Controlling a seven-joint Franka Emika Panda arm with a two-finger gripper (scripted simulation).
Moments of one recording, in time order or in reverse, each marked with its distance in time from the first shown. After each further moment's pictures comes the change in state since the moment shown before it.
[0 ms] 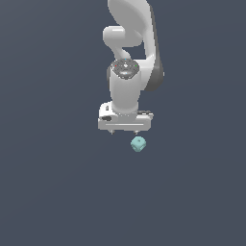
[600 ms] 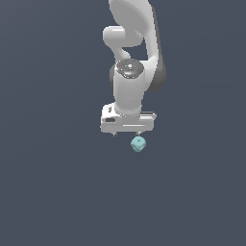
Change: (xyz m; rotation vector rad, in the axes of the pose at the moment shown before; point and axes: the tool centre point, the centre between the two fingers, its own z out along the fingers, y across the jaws) arm 0.009 -0.010 -0.001 -0.001 0.023 -0.042
